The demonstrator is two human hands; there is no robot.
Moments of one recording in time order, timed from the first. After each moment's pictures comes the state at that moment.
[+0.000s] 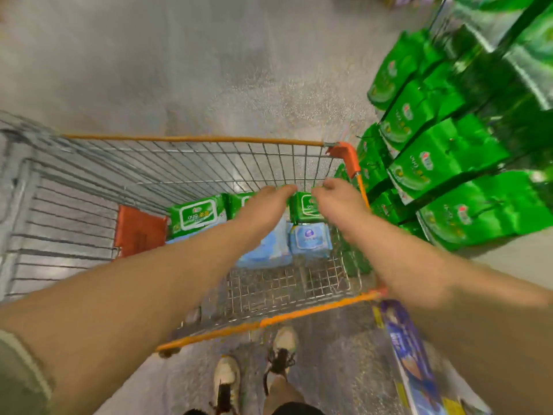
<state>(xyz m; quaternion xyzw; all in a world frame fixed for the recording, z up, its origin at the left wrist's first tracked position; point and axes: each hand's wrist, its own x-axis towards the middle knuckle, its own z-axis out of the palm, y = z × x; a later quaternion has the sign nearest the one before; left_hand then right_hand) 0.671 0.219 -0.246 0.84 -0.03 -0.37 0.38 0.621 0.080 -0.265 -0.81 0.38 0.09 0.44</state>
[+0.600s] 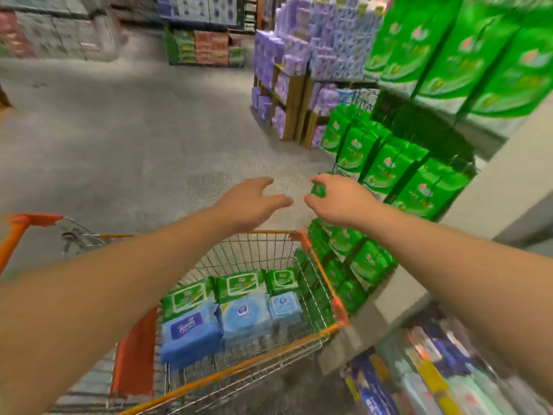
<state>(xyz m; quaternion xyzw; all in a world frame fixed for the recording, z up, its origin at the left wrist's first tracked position) 0.663 0.302 -0.004 0.86 -0.35 -0.17 0.33 0.549 0.151 0.035 -0.97 0.23 -0.01 0.09</state>
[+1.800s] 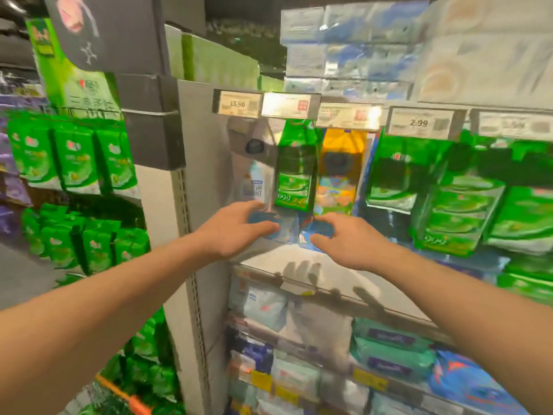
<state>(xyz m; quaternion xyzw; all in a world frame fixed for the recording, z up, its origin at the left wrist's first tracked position) 0.303 0.049 0.133 0.62 -0.72 -0.16 0.27 0.071 0.033 0.135 -0.79 0.59 -0.15 0.07</state>
